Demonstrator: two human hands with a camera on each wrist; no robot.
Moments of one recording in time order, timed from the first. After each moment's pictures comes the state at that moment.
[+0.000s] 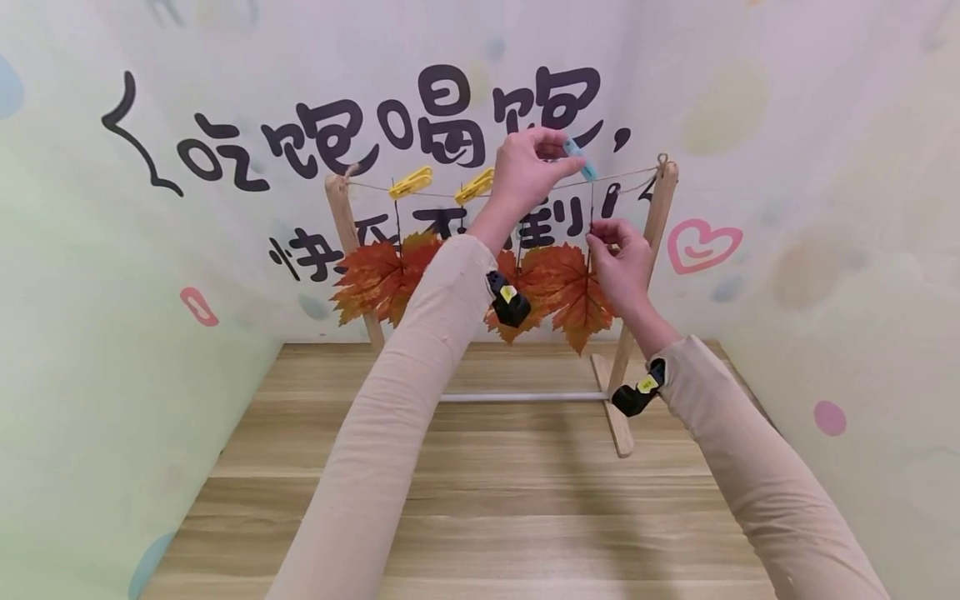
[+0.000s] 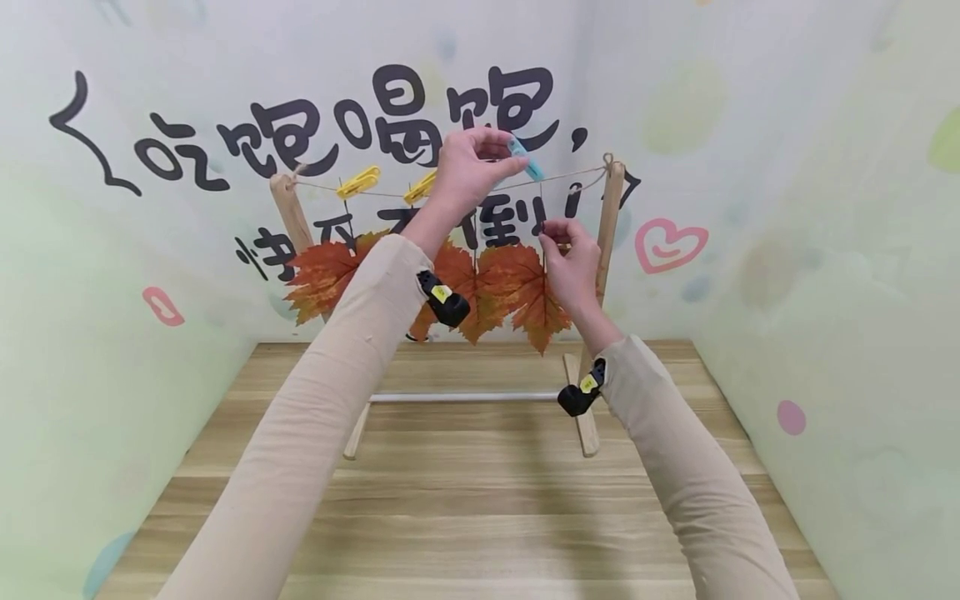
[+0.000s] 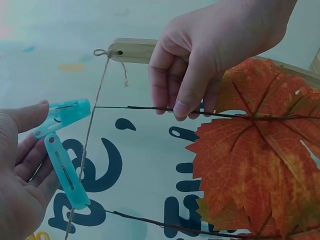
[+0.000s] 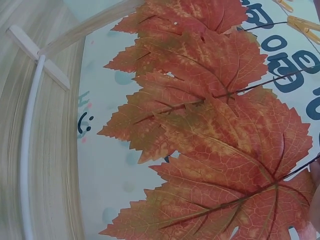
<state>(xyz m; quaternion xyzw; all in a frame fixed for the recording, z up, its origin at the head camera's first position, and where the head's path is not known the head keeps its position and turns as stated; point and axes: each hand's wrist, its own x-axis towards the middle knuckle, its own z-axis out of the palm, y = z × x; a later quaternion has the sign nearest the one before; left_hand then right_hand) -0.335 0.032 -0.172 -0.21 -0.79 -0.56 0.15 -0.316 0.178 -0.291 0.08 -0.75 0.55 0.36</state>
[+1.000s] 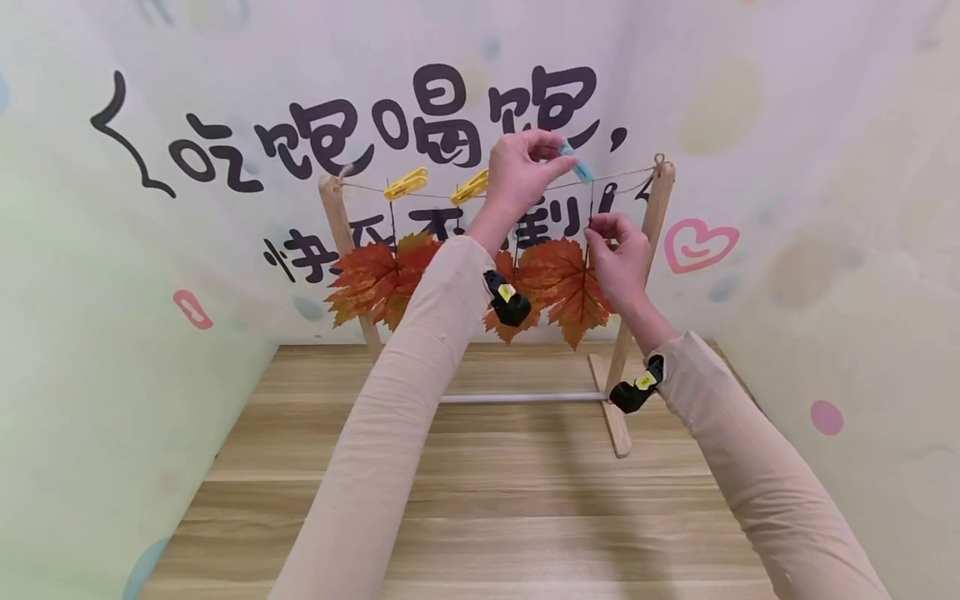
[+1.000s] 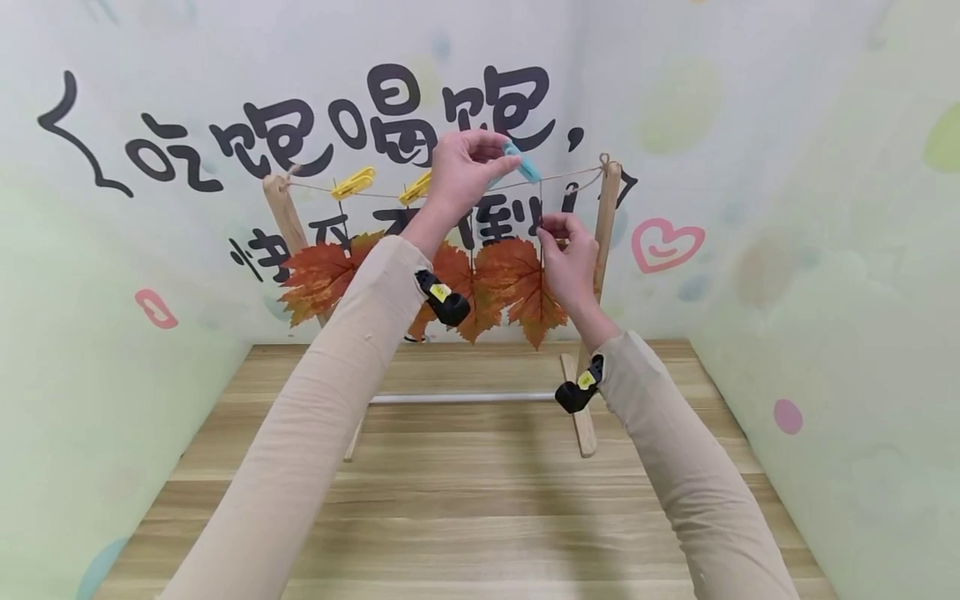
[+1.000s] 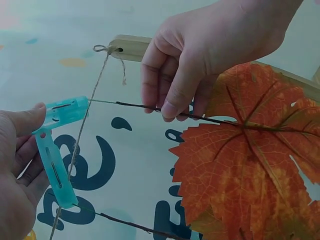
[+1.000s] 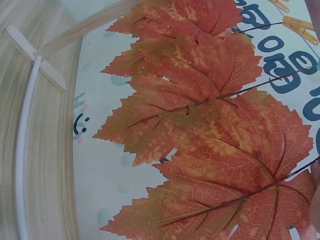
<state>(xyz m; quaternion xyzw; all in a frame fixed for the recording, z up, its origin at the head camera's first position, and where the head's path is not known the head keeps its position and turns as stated) -0.341 0.031 -0.177 -0.23 -0.77 -0.57 0.19 -0.319 0.179 -0.286 0.06 -0.75 0.55 0.36</state>
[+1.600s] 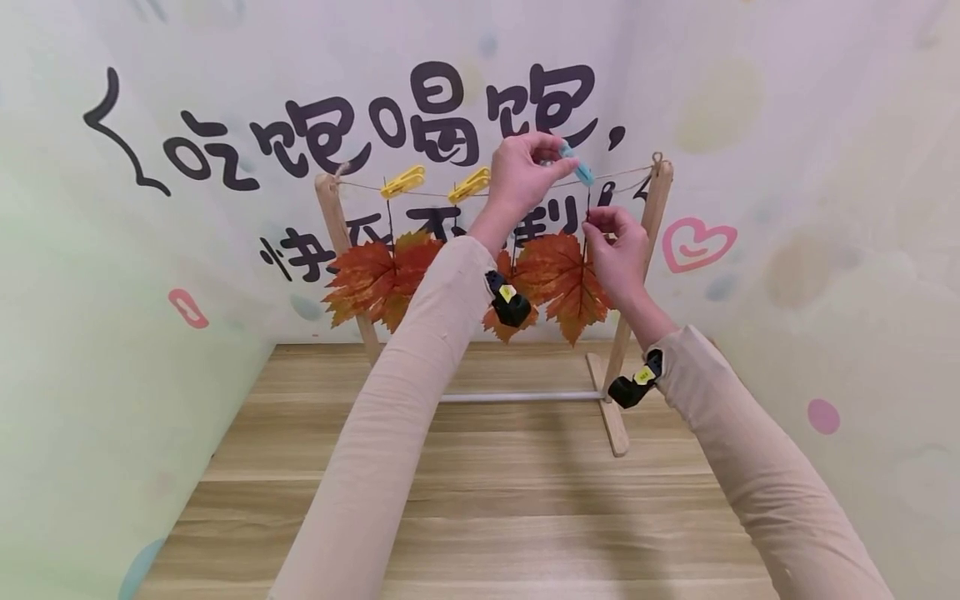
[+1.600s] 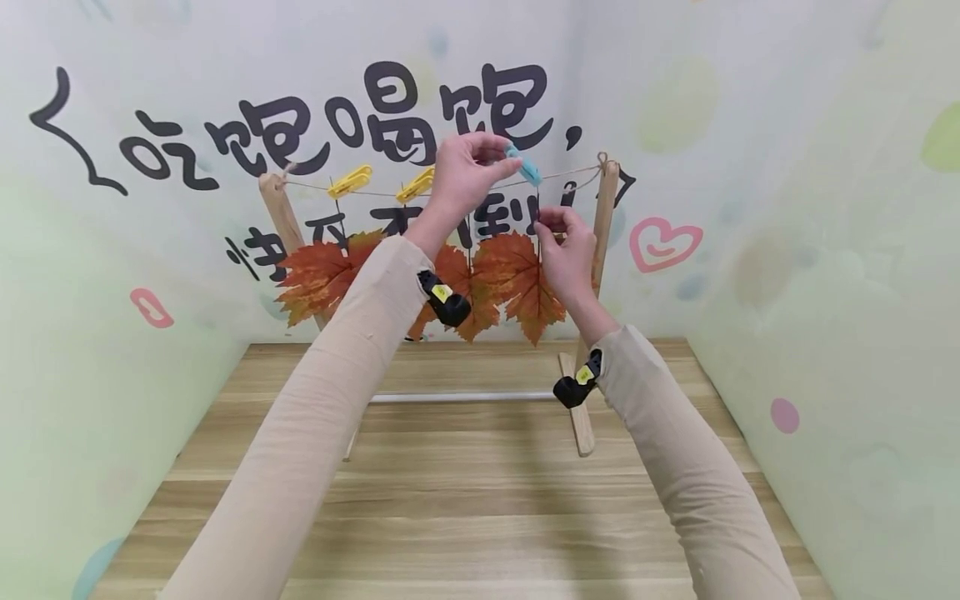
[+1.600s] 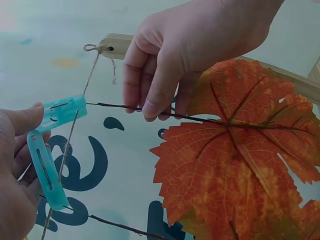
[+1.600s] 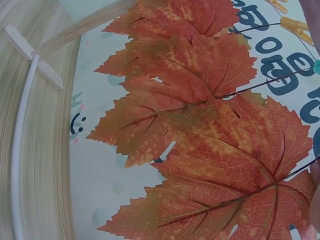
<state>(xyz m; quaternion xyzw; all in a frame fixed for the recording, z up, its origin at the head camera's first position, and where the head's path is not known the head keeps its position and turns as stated) -0.346 0.037 -0.182 -0.22 -0.78 -0.56 0.18 -0.322 0.180 -0.279 0.07 -0.76 0.54 0.35</state>
